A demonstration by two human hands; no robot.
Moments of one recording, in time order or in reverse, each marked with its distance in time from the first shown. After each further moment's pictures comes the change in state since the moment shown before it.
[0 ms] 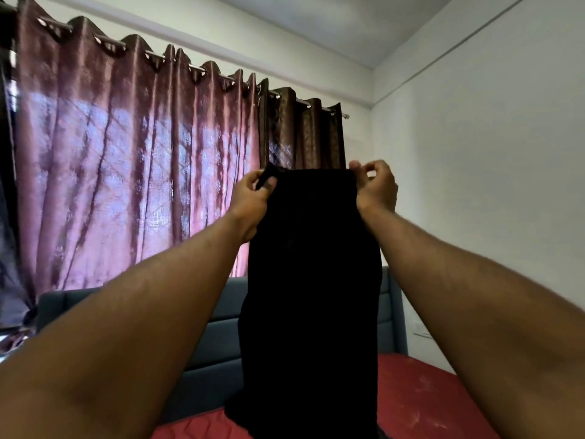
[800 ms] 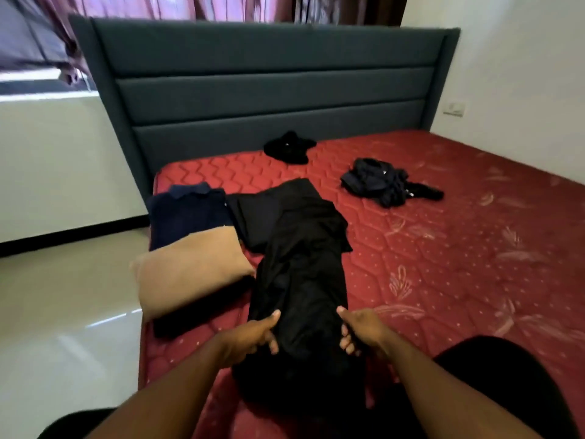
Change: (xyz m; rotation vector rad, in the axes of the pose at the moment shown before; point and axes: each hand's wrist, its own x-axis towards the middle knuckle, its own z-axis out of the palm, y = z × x) left_hand -0.660 -0.207 -0.172 0.328 -0.614 -1.554; right_hand -0.642 0.215 -0.235 -0.319 -1.071 1.231
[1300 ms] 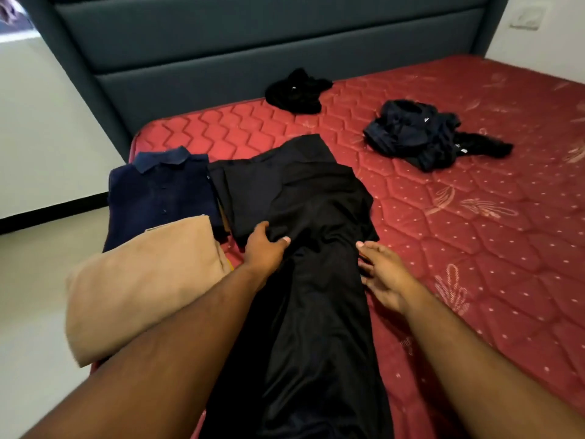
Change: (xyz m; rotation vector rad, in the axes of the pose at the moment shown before) left_hand 0.179 0.109 -0.069 -0.126 0.753 0.265; right_hand 0.171 -0.049 -0.028 0.694 0.000 -0.030
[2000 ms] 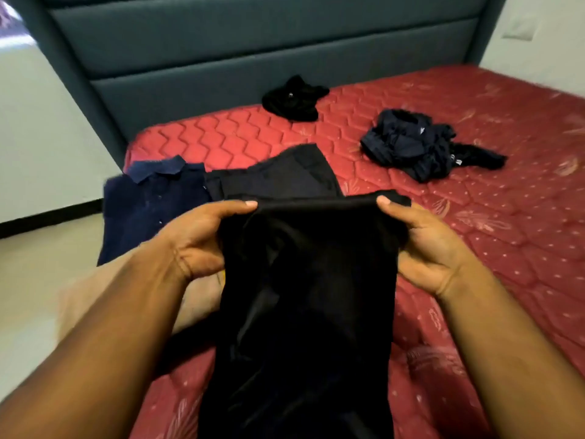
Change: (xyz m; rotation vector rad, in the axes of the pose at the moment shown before) left_hand -0.060 0.108 -0.107 -0.648 -0.466 -0.309; right_hand -0.076 -0.116 0.026 0.220 -0.329 -0.098
